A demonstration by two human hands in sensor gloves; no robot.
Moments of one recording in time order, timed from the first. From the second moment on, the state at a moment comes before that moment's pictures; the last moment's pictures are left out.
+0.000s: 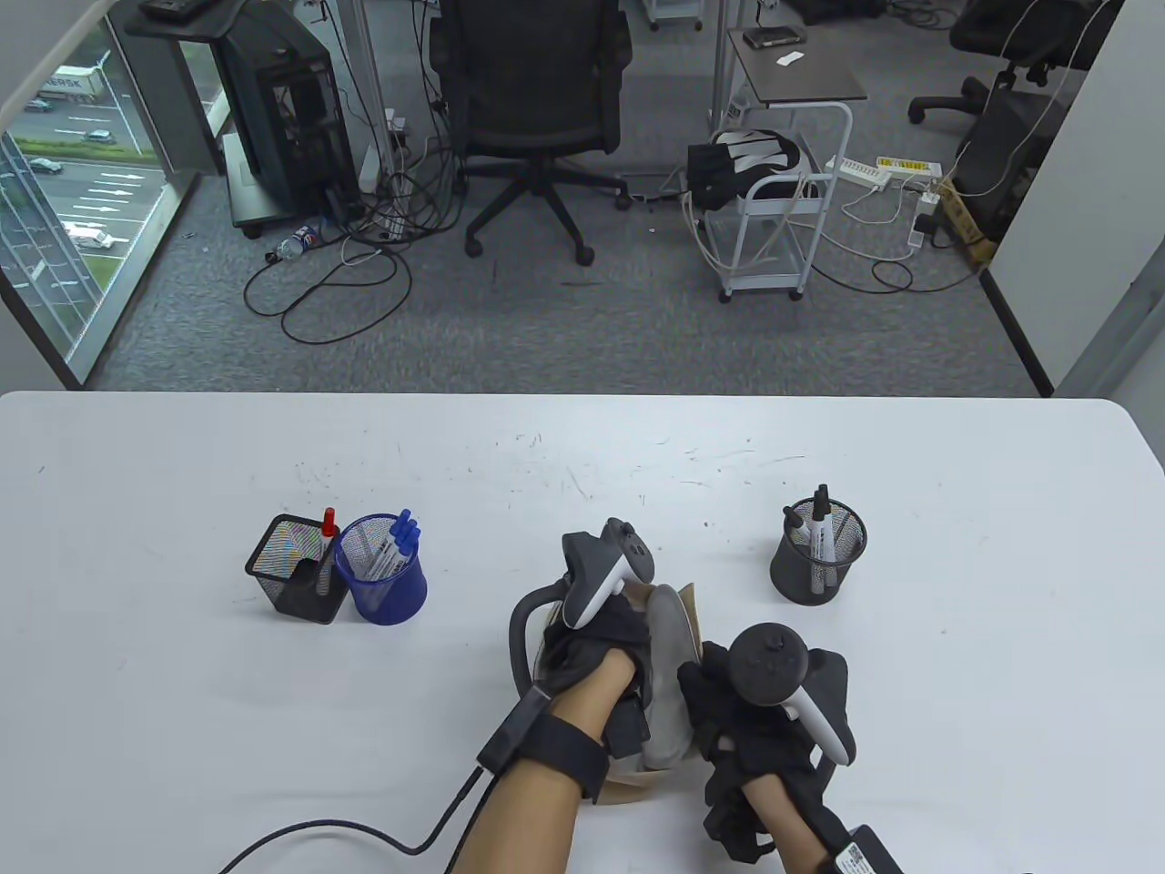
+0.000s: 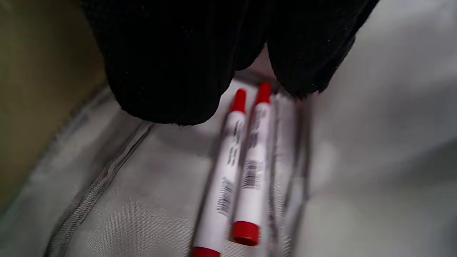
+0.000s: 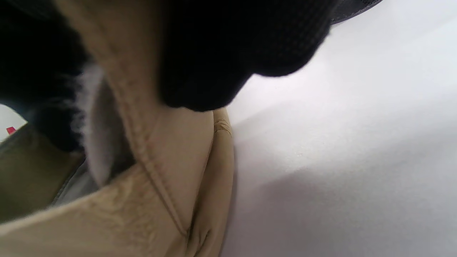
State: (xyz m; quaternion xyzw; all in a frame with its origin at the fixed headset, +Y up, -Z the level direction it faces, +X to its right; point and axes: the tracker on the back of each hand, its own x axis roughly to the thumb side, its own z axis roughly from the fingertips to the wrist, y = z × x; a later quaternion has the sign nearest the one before) left_hand -0.015 -0.707 -0.393 -0.30 0.13 0.07 0.94; right_hand 0.147 -0.721 -0.305 0.00 0.14 0.95 0.29
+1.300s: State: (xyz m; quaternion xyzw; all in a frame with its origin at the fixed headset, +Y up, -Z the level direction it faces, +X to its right) left_hand -0.261 -0.572 -0.379 0.08 0.23 0.21 0.95; right_hand 0.146 -0.721 -0.305 0.00 0.14 0.95 0.28
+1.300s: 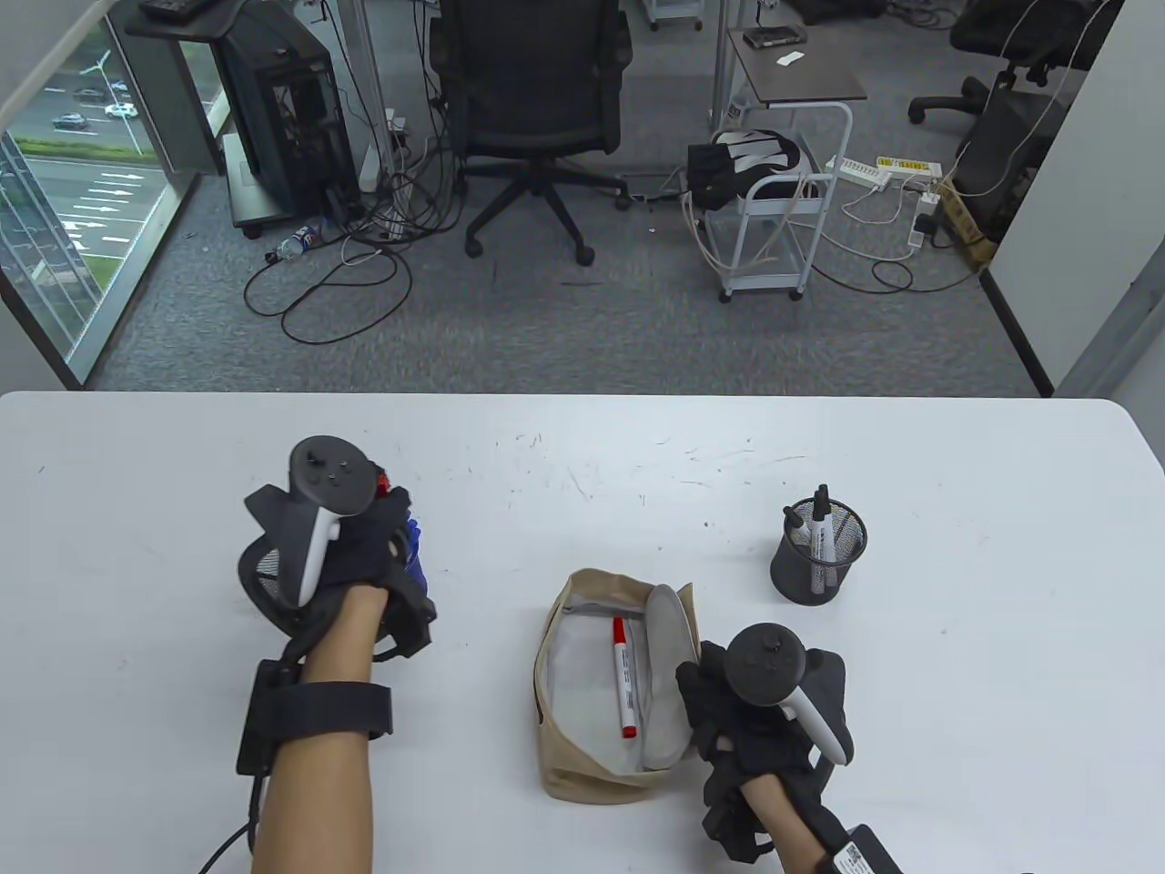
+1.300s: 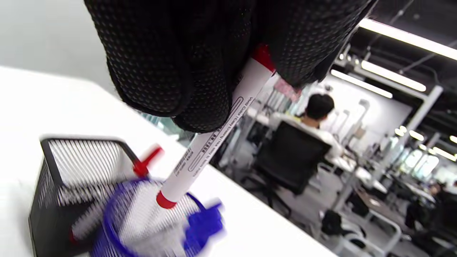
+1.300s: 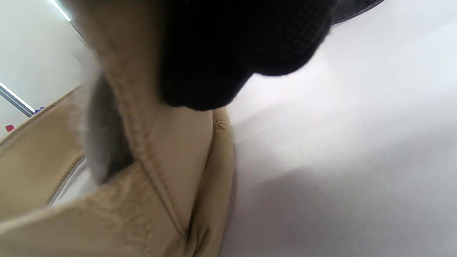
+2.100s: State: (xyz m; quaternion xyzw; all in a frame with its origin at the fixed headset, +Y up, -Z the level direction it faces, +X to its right) left_hand -0.265 -0.585 -0.378 0.04 0.19 0.19 0.96; right_hand 0.144 -0.721 -0.304 0.00 0.13 0.95 0.28
